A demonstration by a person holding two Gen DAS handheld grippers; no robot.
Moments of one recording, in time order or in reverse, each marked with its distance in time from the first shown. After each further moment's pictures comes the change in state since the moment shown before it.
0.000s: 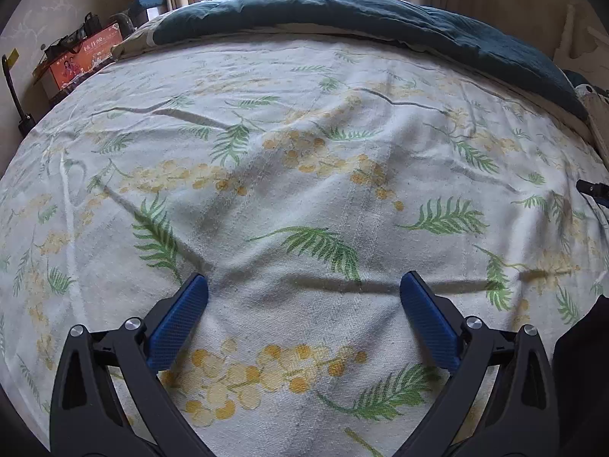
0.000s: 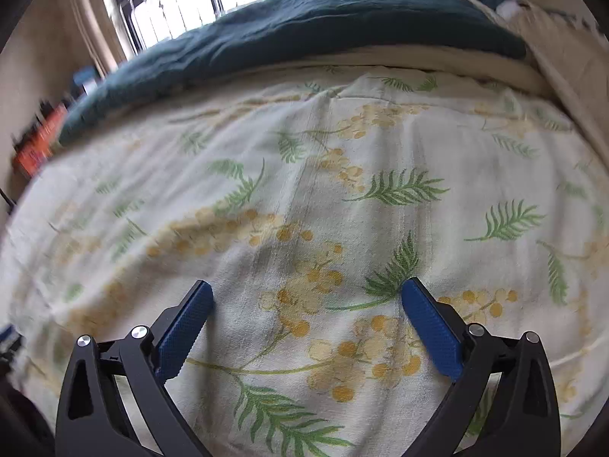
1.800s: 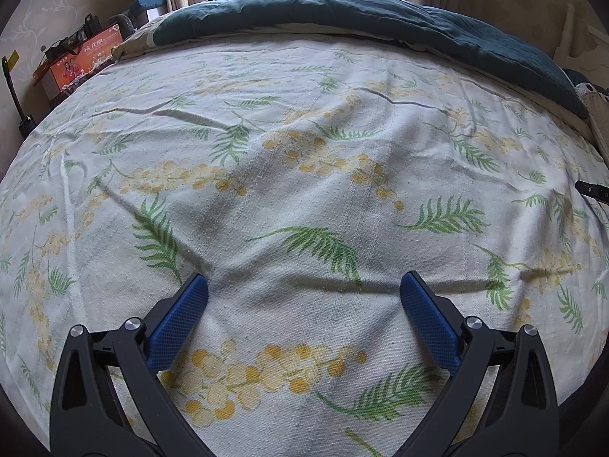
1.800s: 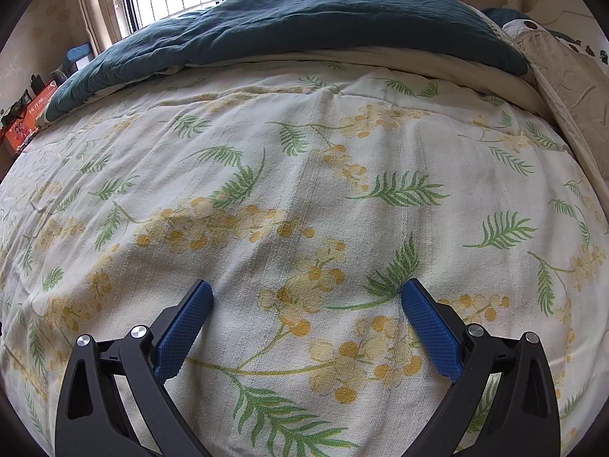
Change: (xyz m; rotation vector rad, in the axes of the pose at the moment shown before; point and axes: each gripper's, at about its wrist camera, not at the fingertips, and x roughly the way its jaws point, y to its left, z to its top) left arm 0.003 0.003 0.003 0.001 0.001 0.001; right arm -0.001 -0.003 0.005 -0.011 0.000 -0.012
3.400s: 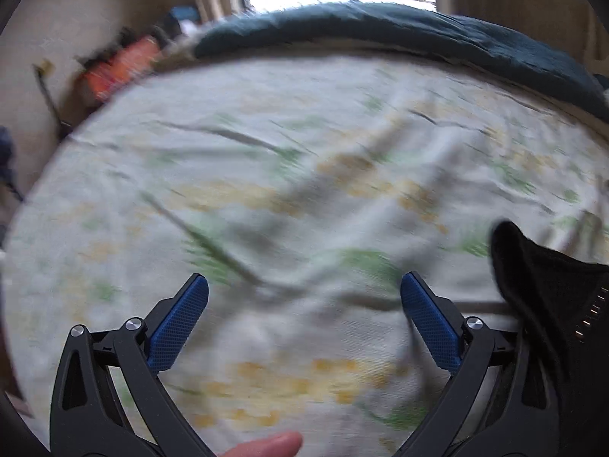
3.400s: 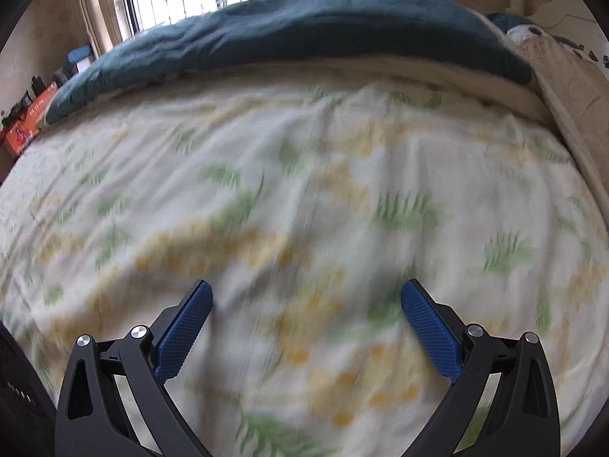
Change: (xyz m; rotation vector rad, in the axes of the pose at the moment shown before) left arm -0.015 0.007 0.009 -0.017 -0.082 0.244; right arm -0.014 -0.013 0.032 0.020 -0.101 -0.047
